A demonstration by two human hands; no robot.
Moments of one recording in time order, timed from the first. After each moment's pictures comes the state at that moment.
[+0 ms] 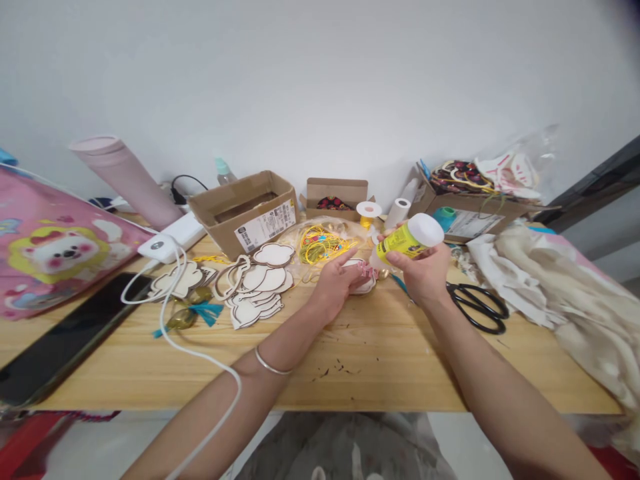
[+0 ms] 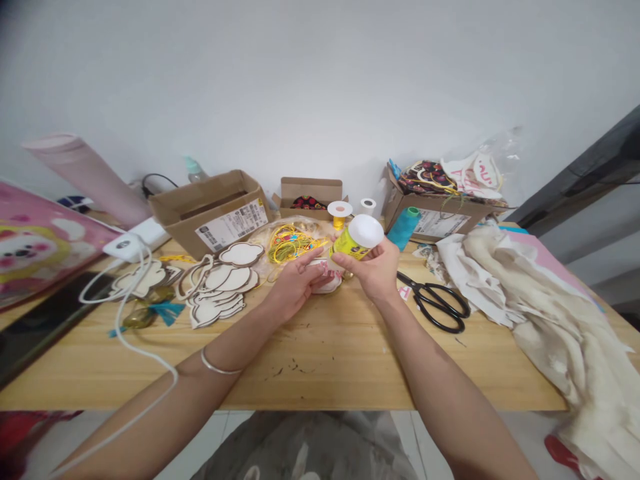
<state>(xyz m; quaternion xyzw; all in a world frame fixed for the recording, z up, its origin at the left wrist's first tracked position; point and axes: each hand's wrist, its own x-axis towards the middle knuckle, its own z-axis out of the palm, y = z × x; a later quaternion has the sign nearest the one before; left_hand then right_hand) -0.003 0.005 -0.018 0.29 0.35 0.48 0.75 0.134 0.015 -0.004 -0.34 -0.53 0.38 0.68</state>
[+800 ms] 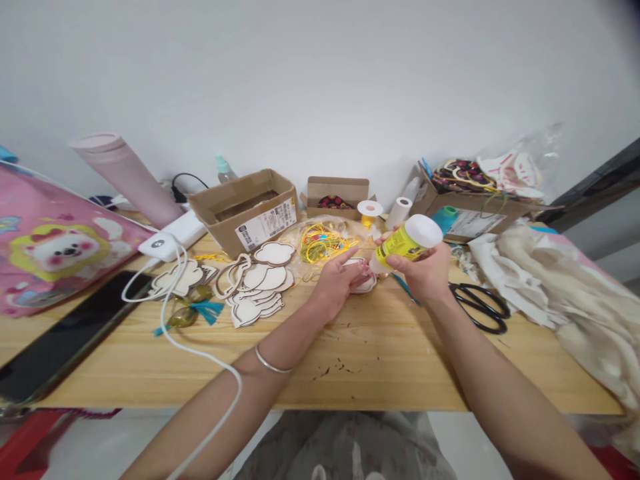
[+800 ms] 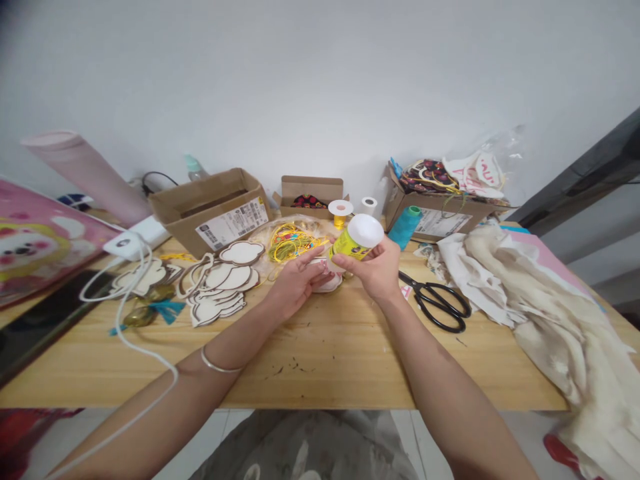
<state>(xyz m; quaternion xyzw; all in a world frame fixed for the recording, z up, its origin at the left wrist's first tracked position) -0.003 0.006 -0.019 0.29 0.34 0.48 0.75 0.136 0.014 -0.005 -0.35 -0.54 0.39 0.66</state>
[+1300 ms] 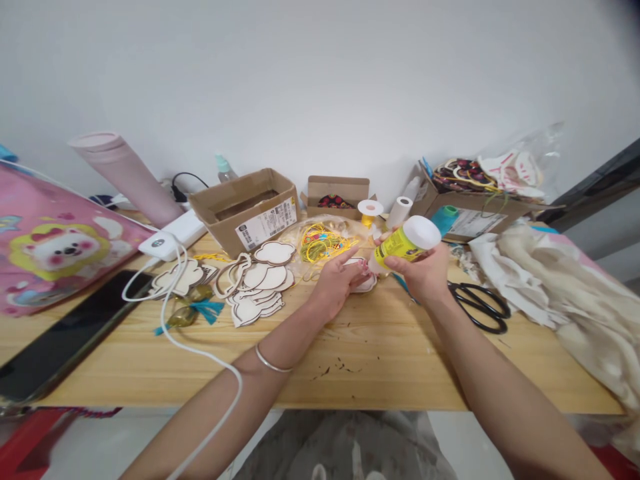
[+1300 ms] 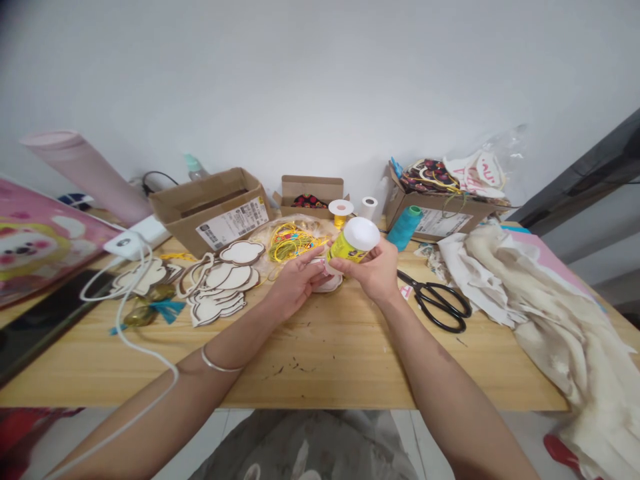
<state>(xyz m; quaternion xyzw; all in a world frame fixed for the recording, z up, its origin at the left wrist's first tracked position) -0.004 0.007 -0.019 0.28 0.35 0.48 0.76 0.137 0.014 -0.008 -0.37 -0.56 0.38 0.64</state>
